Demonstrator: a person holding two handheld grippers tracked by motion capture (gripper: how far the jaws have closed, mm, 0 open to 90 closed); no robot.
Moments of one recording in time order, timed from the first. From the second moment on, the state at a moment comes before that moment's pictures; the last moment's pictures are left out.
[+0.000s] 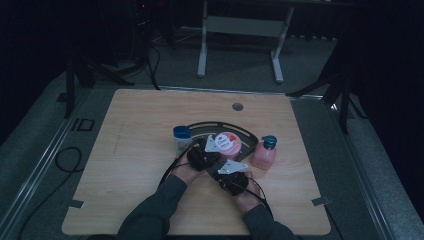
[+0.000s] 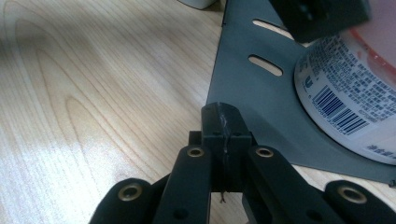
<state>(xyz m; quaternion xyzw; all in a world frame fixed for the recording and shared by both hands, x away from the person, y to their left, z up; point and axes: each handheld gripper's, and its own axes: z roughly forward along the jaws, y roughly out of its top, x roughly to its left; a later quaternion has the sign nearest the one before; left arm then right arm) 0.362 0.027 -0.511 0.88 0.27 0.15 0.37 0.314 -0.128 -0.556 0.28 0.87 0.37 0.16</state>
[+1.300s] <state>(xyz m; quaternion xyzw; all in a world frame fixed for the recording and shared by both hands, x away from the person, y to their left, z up) 0.401 -0.003 -0.509 0.86 0.32 0.16 0.36 0.313 -0.128 -0.556 0.29 0.87 0.37 0.16</state>
